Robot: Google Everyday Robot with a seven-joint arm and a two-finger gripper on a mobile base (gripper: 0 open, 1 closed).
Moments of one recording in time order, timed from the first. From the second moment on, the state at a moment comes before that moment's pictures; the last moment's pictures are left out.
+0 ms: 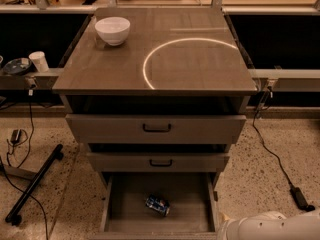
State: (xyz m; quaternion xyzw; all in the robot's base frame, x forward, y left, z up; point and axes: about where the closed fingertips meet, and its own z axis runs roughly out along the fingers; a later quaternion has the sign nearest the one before) arm 0.319 -0.182 0.400 -0.48 0.86 0.10 0.14
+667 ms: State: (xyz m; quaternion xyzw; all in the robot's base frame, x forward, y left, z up) arm 0.365 -0.174 0.404 -0.49 0.85 0.09 0.16
